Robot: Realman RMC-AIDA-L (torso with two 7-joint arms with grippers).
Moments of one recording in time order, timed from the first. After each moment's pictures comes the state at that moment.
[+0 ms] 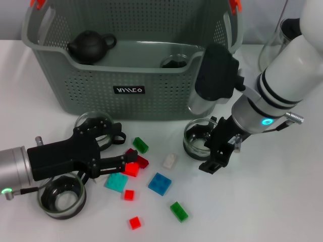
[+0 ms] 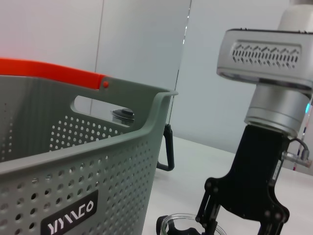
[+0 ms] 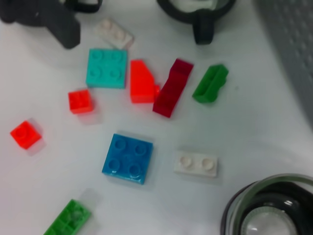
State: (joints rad) left arm -0.43 -2.11 0.48 0.51 2.06 1.61 -1.04; right arm 0.91 2.10 -1.61 -0.89 -2.48 -1.32 2.27
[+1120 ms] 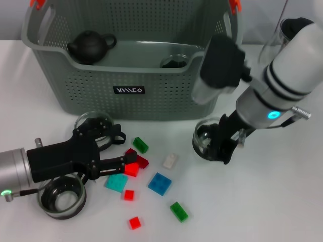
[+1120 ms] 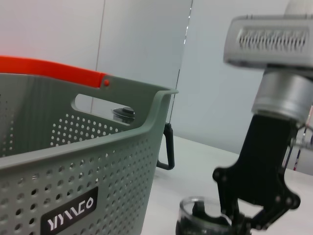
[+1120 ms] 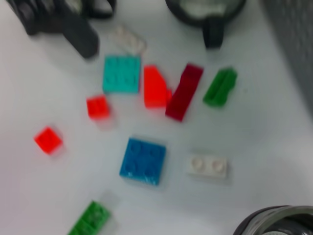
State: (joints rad) left arm -0.42 -2.11 0.48 0.51 2.06 1.61 -1.04; right arm 0.90 2.10 -1.56 -0.95 -2.48 -1.41 2.28
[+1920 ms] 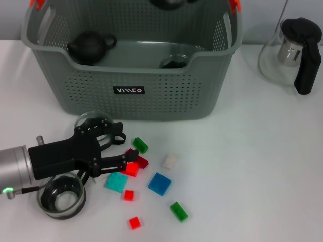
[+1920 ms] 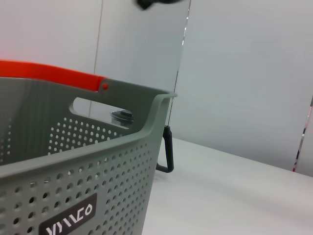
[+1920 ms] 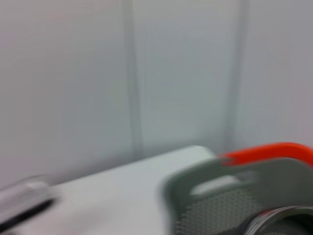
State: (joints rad) left arm -0.43 -2.11 0.48 0.51 2.06 1.61 -1.04; right arm 0.96 2.09 -1.01 -1.35 -2.16 -1.54 2.31
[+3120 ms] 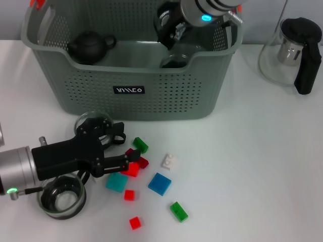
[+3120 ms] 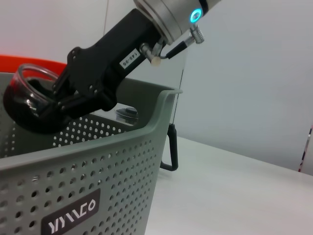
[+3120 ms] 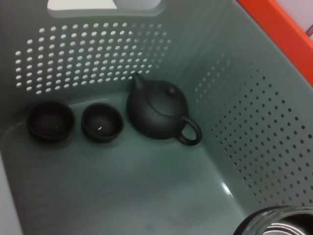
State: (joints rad) left arm -0.43 -2.13 0.48 0.51 2.06 1.59 -1.04; right arm 1.38 2.11 -1.34 -0.41 -2.65 -0.75 2.36
